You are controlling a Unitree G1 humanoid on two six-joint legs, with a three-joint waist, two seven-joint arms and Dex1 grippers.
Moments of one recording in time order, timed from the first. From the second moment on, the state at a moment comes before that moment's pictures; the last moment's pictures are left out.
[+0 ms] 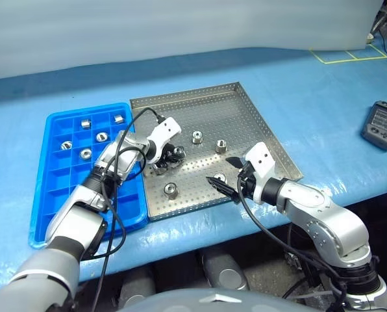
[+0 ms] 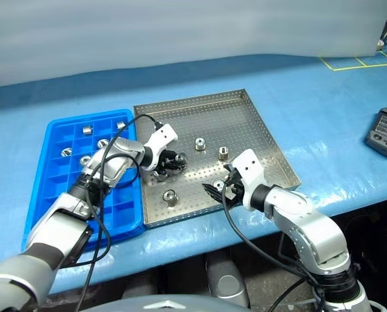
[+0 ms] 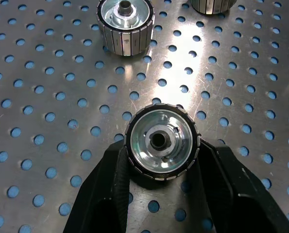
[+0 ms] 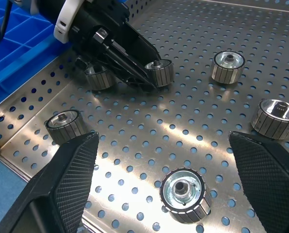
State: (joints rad) left arm -0.80 0.39 -0.36 0.38 -0.10 0.75 -0.83; right arm -0.12 -0.51 0.07 -0.61 0.48 0.88 0.46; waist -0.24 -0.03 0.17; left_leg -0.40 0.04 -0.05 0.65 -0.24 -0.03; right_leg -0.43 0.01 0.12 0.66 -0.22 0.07
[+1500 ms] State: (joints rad) left arm -0.15 0.31 0.28 -0.44 -0.14 1.04 -0.09; right arm -0.39 -0.31 0.42 -0.41 0.42 0.75 0.65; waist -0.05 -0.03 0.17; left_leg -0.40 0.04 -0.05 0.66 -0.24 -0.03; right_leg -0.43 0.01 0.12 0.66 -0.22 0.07
